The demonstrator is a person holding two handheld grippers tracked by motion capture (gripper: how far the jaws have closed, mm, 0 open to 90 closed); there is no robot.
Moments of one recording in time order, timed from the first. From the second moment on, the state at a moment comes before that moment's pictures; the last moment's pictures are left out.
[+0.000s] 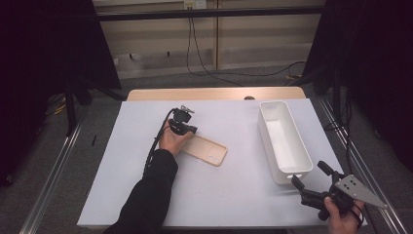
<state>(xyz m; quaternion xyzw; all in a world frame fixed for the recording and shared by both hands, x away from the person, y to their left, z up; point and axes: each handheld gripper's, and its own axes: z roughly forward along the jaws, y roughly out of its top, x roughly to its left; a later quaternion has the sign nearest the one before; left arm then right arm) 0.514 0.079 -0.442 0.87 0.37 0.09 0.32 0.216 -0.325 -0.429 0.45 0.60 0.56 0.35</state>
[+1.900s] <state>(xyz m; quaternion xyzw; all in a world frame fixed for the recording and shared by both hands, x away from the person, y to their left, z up) 0.477 0.103 -0.446 0.87 0.35 0.09 0.33 0.216 -0.324 -0.429 0.45 0.61 0.56 0.35</state>
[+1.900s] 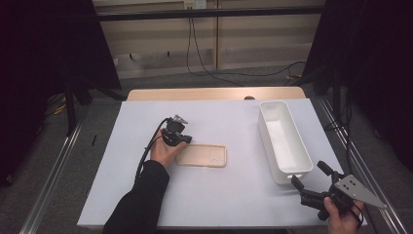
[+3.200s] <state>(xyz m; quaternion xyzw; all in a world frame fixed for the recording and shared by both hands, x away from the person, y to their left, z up) 0.452 0.110 -0.450 0.87 0.32 0.09 0.35 0.216 -0.323 -0.429 0.45 0.61 0.56 0.35</state>
